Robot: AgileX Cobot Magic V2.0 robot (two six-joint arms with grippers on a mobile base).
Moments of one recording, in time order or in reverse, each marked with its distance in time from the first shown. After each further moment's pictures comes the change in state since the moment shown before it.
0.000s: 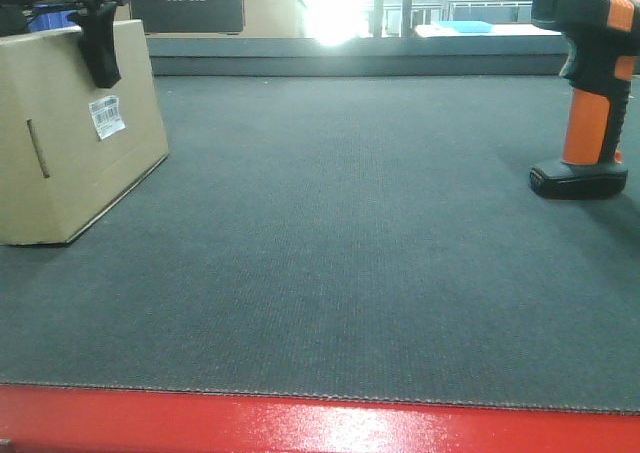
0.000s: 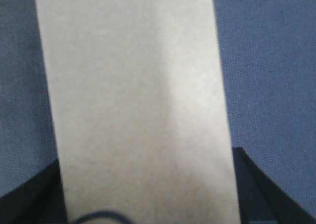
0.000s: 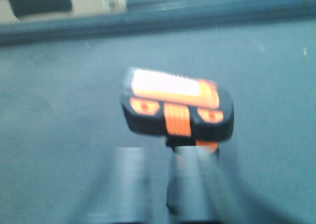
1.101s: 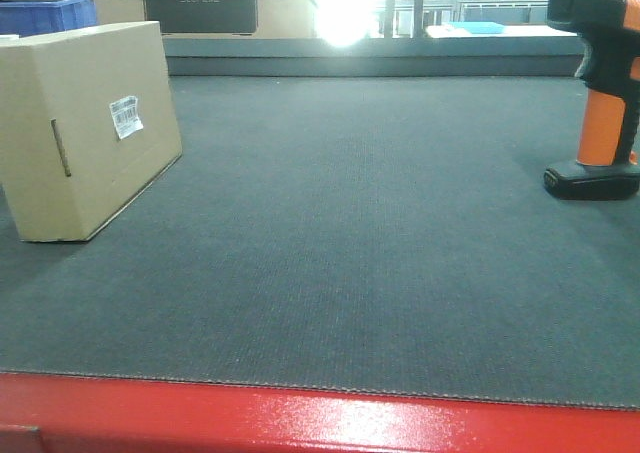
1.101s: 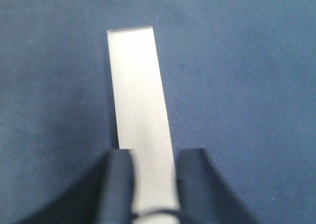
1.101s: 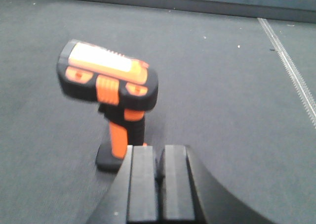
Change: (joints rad) left arm 0.000 -0.387 -0.004 -0.059 0.010 0.000; right arm -0.249 -0.163 -0.046 -0.220 0.360 -0.004
